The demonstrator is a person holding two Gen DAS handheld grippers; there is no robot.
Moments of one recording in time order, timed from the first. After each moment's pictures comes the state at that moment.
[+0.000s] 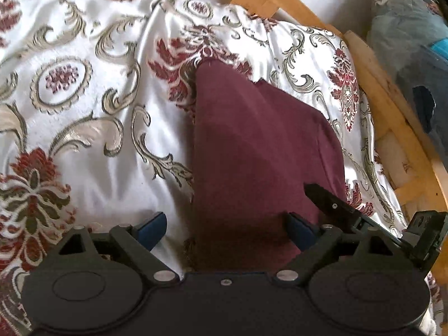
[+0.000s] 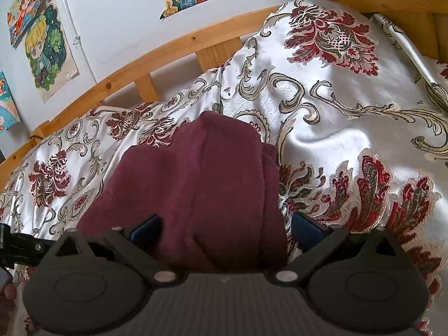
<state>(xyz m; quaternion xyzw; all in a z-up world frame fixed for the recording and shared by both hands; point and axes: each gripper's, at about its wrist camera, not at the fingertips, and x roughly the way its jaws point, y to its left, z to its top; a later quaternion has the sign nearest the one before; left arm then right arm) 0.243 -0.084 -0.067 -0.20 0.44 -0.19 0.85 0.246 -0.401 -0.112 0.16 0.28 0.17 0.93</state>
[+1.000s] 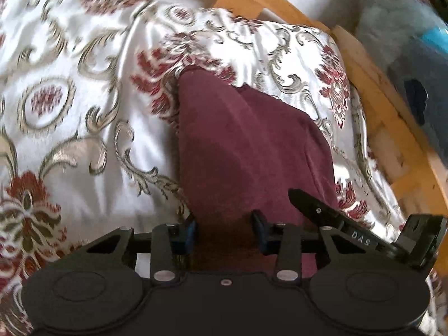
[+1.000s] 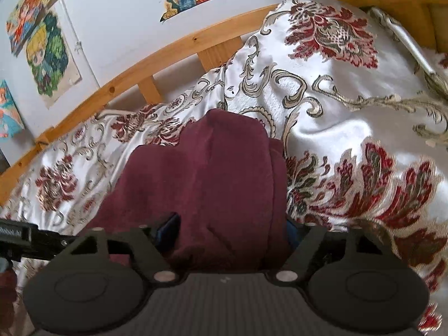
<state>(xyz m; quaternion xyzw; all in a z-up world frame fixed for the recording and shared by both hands) 0.246 -0.099 -0.050 -0.16 0.43 -0.20 0.87 0.240 -0.399 -0.113 0.19 0.28 0.18 0.92</state>
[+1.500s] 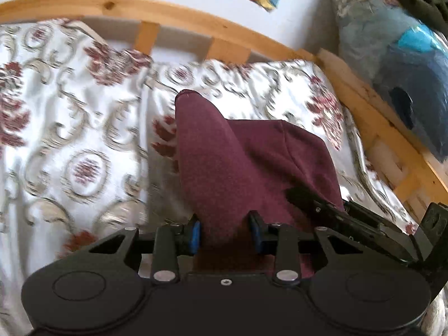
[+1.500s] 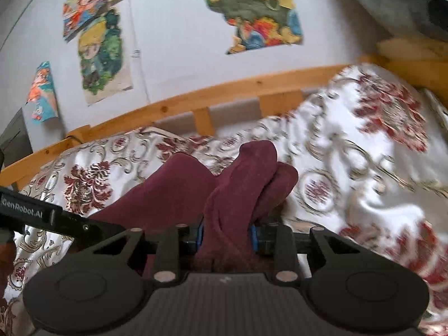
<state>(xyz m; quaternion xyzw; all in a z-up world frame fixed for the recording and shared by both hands) 0.220 -0.064 0.003 -0.11 0.35 -0.18 0.91 0.216 -0.329 -0.061 0.10 0.17 0.22 0.96</state>
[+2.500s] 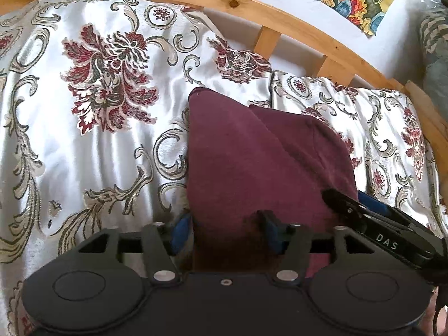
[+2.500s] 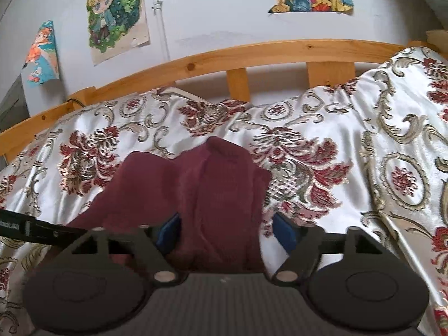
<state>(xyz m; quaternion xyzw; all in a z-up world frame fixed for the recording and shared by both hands) 0.218 0.041 -0.025 -0.14 0.36 -0.02 0.92 0.265 -0.223 -0.080 0.06 0.22 0.22 0.95</state>
